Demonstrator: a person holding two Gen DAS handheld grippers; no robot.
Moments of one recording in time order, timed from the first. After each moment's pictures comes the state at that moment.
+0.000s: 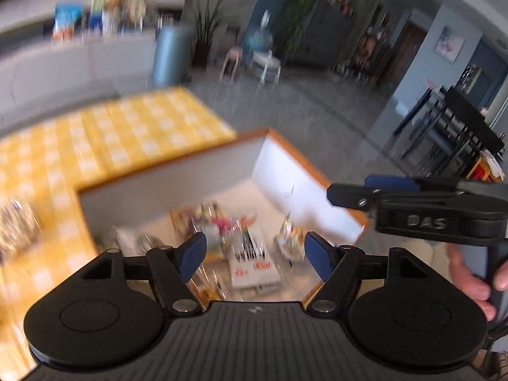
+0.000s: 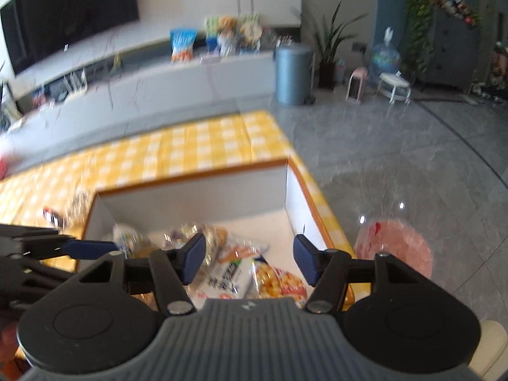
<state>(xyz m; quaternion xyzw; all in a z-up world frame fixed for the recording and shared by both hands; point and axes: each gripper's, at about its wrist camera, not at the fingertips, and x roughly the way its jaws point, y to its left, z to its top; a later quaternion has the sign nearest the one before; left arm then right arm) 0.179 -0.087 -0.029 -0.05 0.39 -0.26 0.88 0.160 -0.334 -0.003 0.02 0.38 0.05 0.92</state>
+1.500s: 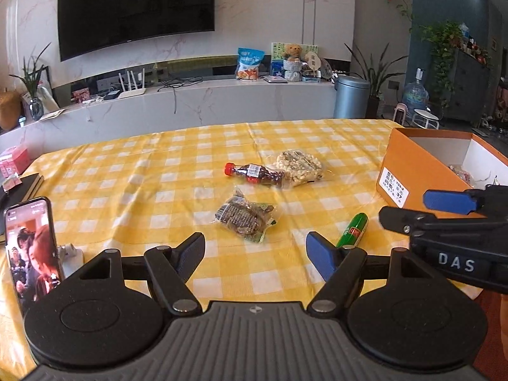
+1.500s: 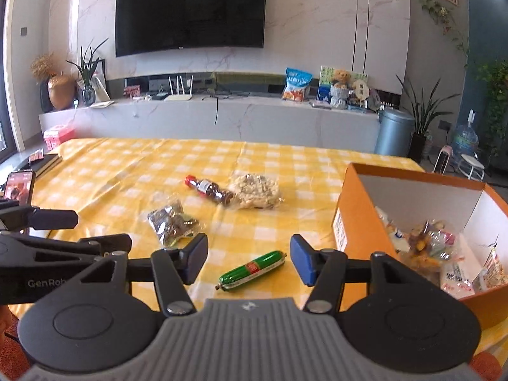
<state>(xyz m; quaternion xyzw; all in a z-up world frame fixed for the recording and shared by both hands) 0.032 0.123 -0.092 -0.01 0.31 0.04 0.95 0.054 -0.056 -0.090 -0.06 0.28 0.19 0.94</state>
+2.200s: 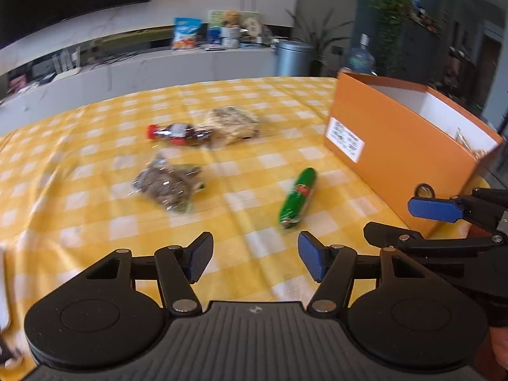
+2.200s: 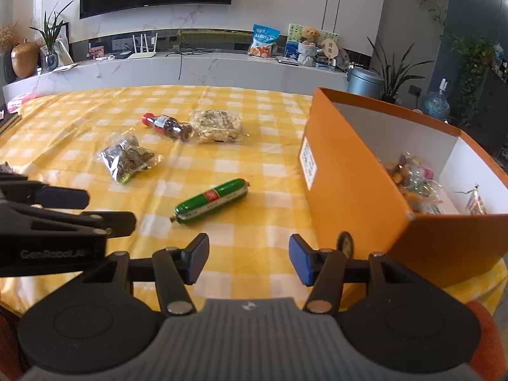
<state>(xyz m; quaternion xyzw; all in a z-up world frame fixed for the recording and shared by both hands) 0.061 0.093 -0.134 0.00 0.36 -0.09 0.93 0.047 -0.069 -0.136 -0.09 0.35 0.11 0.93</state>
